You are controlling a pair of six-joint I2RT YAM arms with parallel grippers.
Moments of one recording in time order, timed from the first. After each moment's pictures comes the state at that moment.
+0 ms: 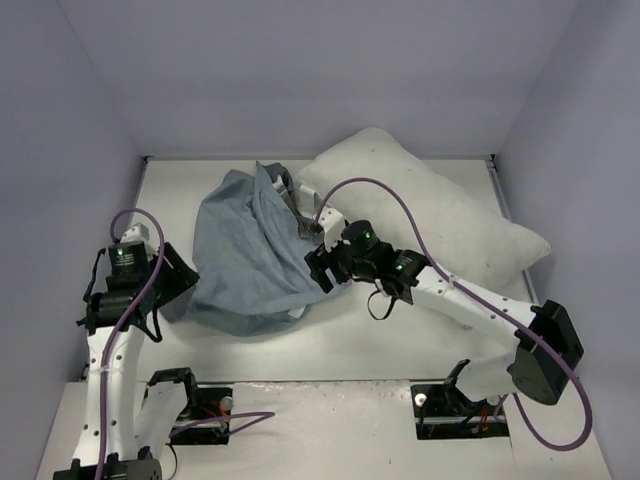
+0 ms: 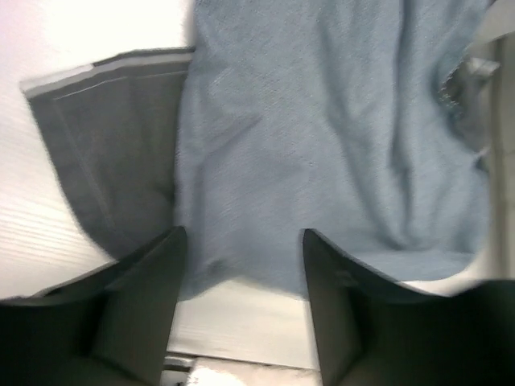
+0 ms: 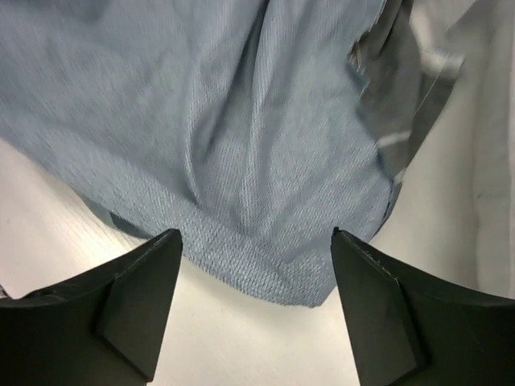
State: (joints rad) left arm 0.14 0.77 0.86 -0.90 0.12 -0.50; right arm 0.83 1.36 0.95 -0.21 -0.03 0.00
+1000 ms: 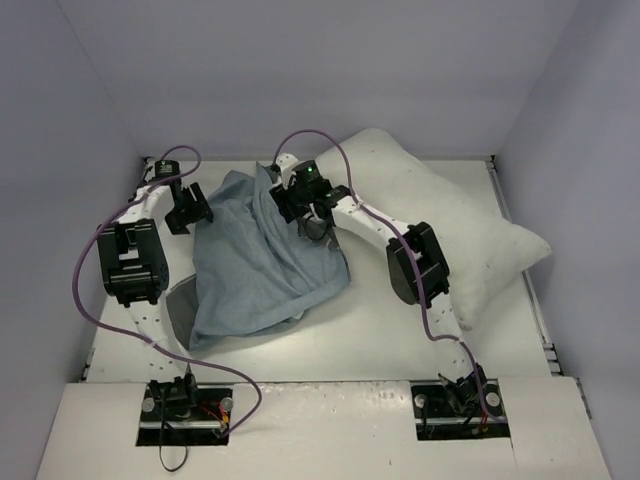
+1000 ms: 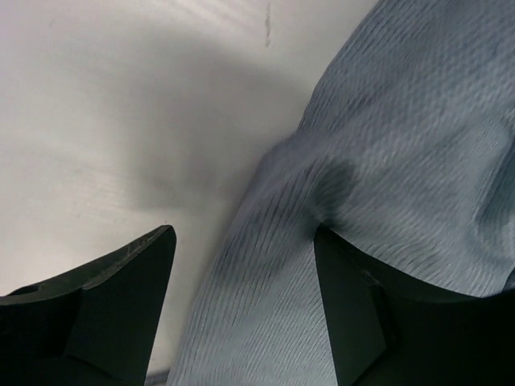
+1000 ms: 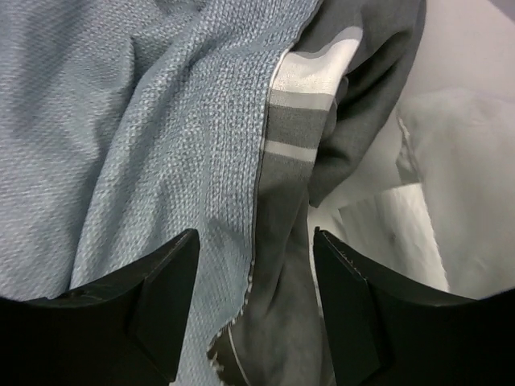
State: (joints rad) left arm 0.14 2.04 1.59 -0.64 0.08 -0.38; right arm 0.66 2.30 1.92 -0.24 -0.07 -0.08
